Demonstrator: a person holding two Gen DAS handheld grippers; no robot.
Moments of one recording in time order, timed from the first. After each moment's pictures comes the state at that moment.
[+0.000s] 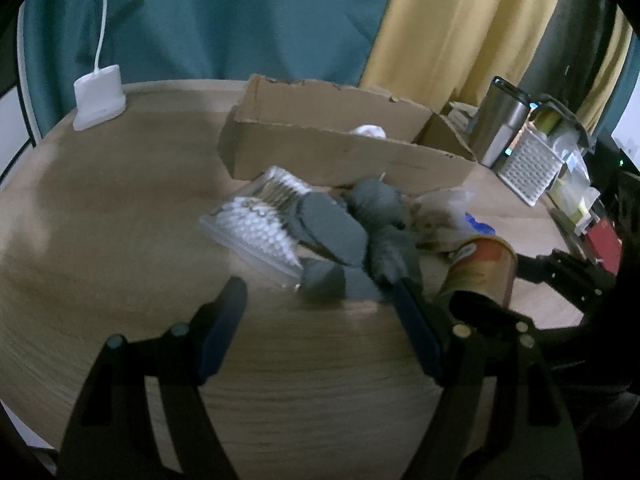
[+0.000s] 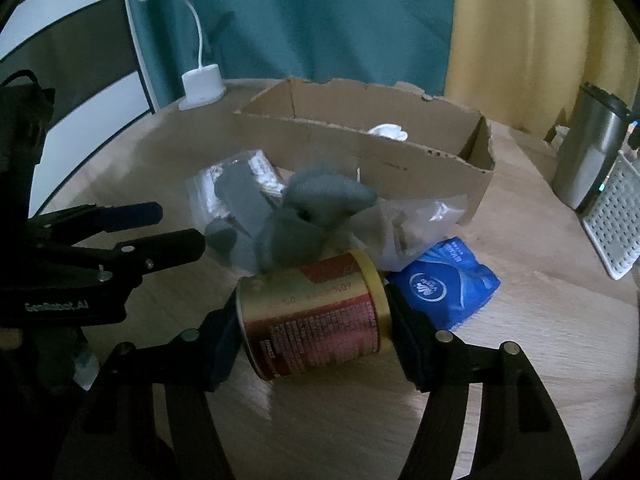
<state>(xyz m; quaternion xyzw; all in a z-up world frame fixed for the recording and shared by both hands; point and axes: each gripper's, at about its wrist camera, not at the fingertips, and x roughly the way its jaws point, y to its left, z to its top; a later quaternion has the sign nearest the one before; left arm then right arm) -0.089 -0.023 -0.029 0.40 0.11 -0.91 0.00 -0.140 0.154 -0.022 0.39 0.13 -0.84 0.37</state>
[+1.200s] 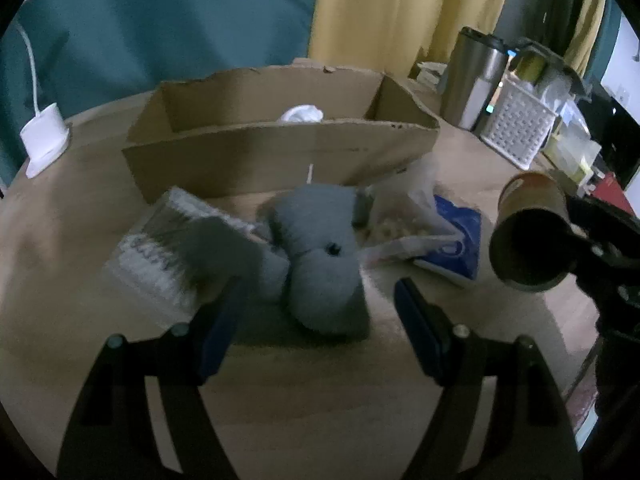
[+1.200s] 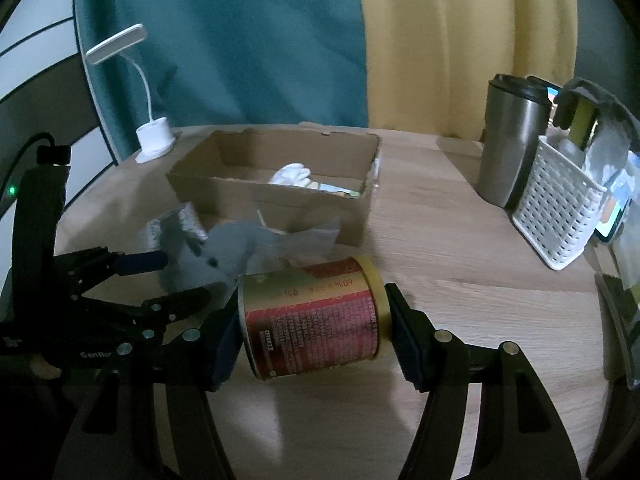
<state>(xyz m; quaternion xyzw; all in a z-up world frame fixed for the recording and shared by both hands) -0.143 0.040 -0.040 0.44 0.04 -0.90 -0.03 -0.173 0.226 0.002 0.36 0.07 -0.88 0.31</state>
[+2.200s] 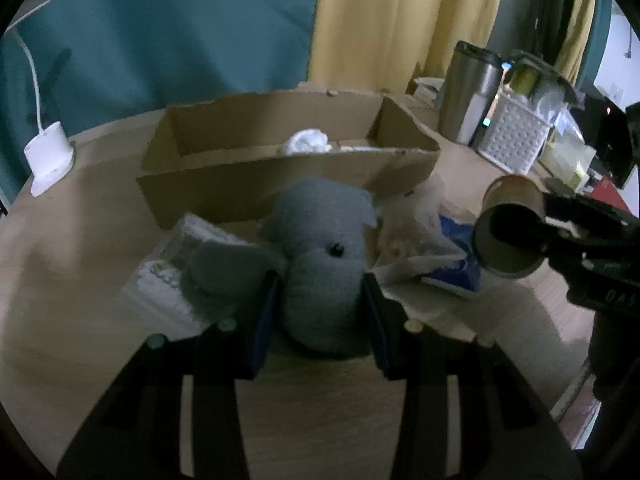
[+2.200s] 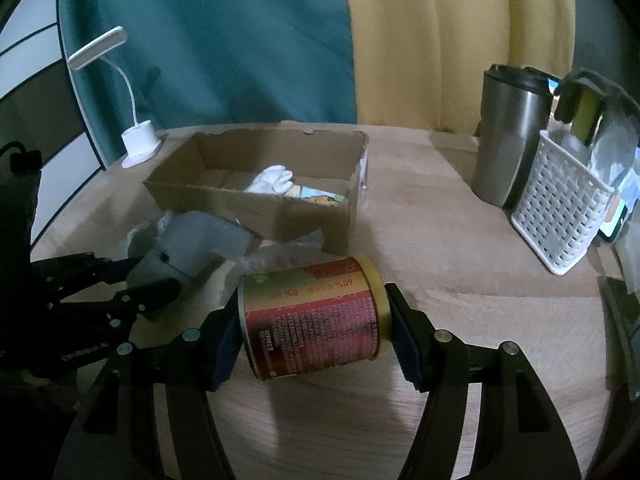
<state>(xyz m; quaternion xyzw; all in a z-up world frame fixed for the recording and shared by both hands) -0.141 0.024 -0.023 0.41 0.03 -0.91 -0.04 -0.197 0.222 -0.004 0.37 0.07 -0.88 0.30</state>
